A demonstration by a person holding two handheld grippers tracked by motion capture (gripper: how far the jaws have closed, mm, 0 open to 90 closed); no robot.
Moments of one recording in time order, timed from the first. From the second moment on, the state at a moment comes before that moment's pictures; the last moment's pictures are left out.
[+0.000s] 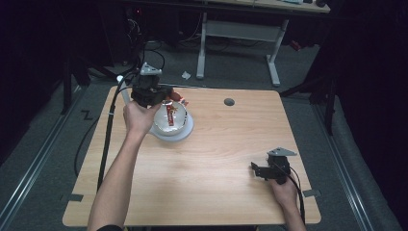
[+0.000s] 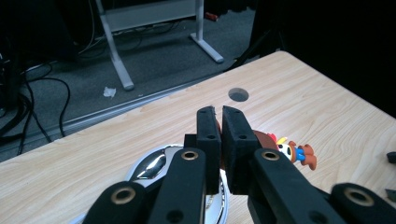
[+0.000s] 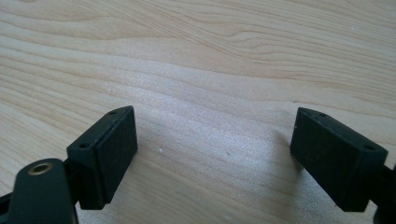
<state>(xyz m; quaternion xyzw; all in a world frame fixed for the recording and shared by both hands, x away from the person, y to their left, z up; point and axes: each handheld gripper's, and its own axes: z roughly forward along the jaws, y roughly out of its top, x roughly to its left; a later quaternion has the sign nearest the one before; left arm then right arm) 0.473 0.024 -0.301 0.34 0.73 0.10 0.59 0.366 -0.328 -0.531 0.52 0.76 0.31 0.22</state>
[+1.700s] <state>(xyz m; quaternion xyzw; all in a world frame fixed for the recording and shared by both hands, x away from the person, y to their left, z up) 0.487 0.031 -0.371 0.32 0.75 0.14 0.55 0.366 -0.328 -0.531 0.52 0.76 0.31 0.23</state>
